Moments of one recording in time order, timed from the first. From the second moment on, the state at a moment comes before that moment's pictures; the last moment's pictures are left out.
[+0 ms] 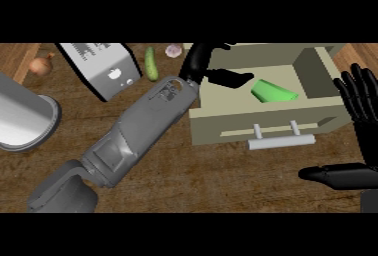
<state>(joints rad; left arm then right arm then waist) -1.27 0.00 -0.61 -0.42 0.55 0.43 -0.26 -0.12 -0.19 -0.19 -1.86 -0.07 0.26 -0.06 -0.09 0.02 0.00</state>
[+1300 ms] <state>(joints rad) -1.22 0.11 -0.53 -0.69 0.68 0.50 -0.29 -0.02 -0.30 -0.11 -2.04 -0.01 0.43 0.01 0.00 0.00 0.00</state>
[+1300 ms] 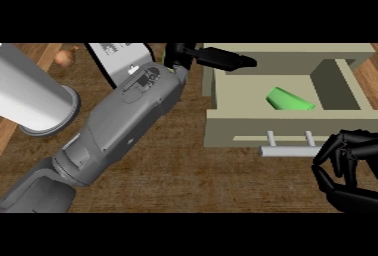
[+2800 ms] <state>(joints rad) -0.56 0.56 -0.32 -1.34 0.72 0.28 -0.23 -0.45 -0.22 0.20 -1.10 0.90 -0.03 -0.23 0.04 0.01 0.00</state>
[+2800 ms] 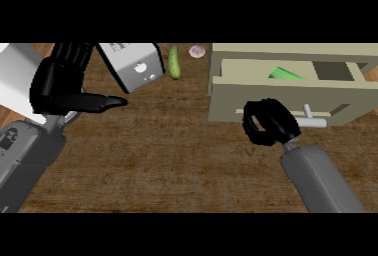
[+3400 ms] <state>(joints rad) -0.45 0.58 -0.24 -1.36 0.71 0.17 -0.27 -0.83 -0.21 0.04 -0.49 0.88 -0.10 -0.41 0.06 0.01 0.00</state>
